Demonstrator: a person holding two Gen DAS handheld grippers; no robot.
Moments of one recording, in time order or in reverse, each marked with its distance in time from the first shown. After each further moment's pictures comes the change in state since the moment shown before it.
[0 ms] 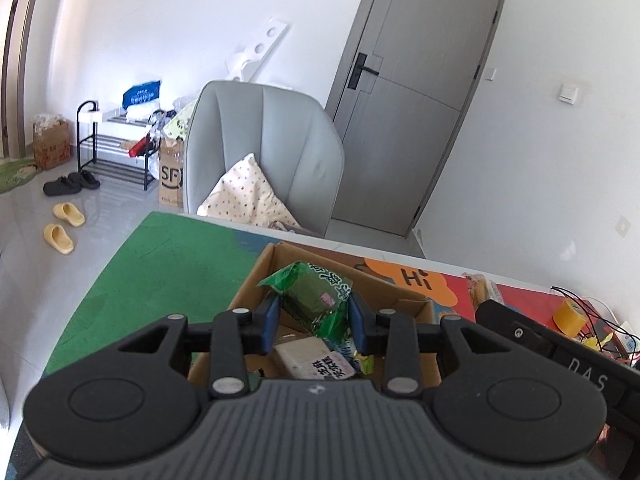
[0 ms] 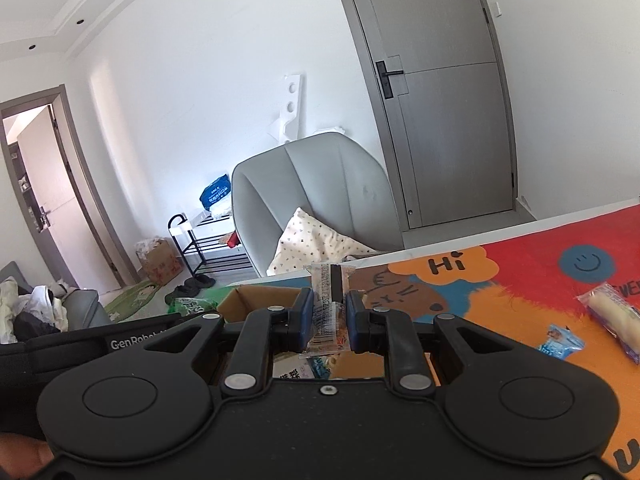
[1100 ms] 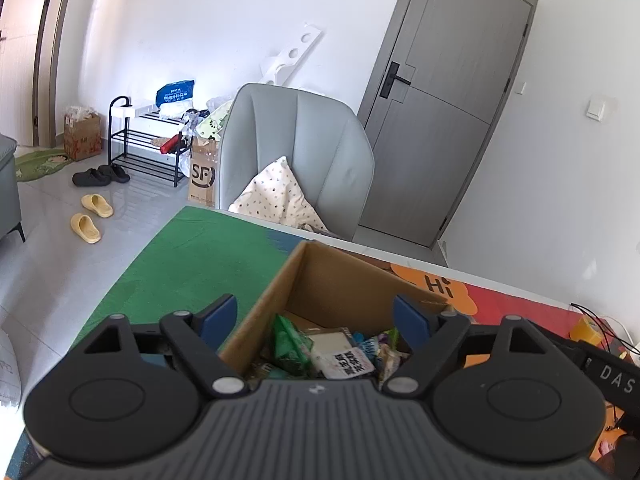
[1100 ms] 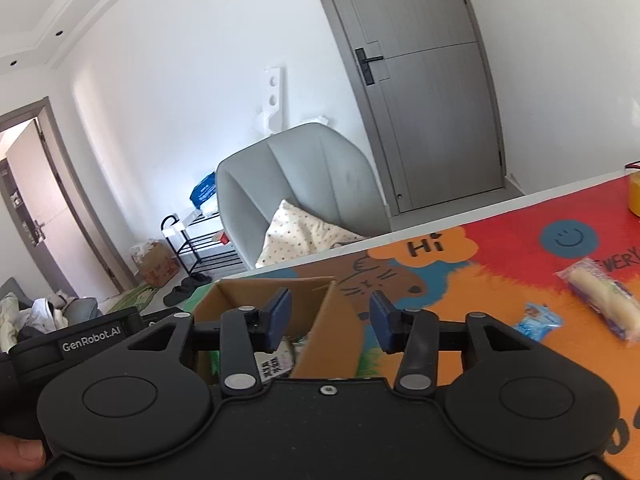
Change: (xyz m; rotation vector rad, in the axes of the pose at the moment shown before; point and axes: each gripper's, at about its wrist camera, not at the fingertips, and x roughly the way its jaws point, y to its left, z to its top) left arm -0.019 0.001 -0.006 -0.043 -0.025 0.083; right arm -0.017 -0.028 -0.001 0.080 0.029 -0.025
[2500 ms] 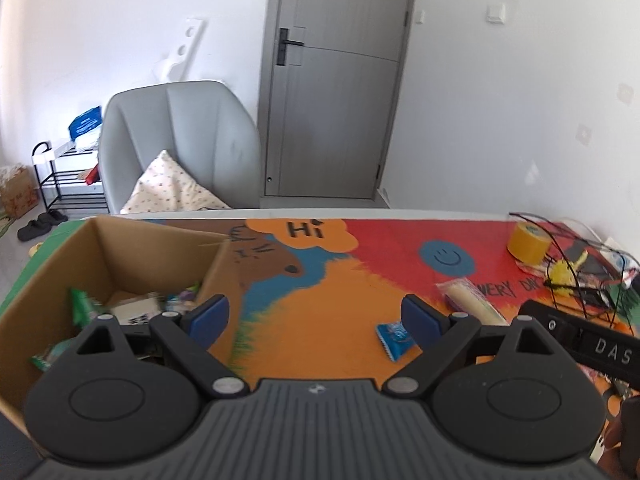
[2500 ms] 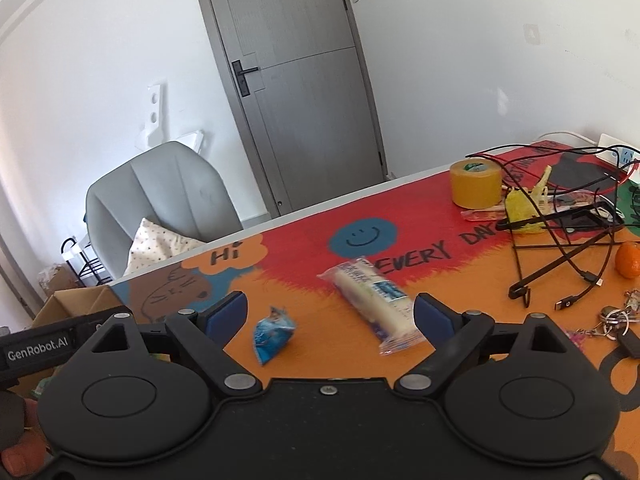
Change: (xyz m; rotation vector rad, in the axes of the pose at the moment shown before) left arm 0.020 -0.173 -0.065 0.284 0.069 -0.110; right arm -0.051 -0.155 -0.007 0.076 -0.022 -0.300
